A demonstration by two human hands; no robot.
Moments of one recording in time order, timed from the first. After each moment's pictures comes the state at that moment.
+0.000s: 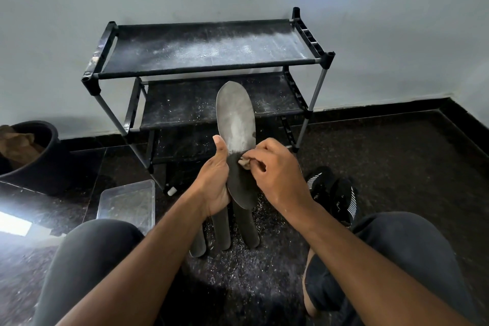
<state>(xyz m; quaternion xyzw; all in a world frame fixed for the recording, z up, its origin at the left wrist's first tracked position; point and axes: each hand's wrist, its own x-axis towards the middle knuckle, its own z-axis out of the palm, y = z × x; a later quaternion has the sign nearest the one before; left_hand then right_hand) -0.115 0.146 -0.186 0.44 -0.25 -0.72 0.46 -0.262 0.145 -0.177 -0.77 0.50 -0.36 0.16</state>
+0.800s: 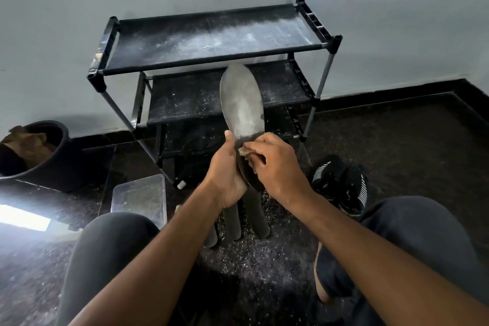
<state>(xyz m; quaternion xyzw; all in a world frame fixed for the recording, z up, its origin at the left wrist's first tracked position) -0.118 0.140 -0.199 0.43 -0.18 -0.74 0.48 -0.245 0.152 -0.178 -0.75 0.49 -0.37 0.23</state>
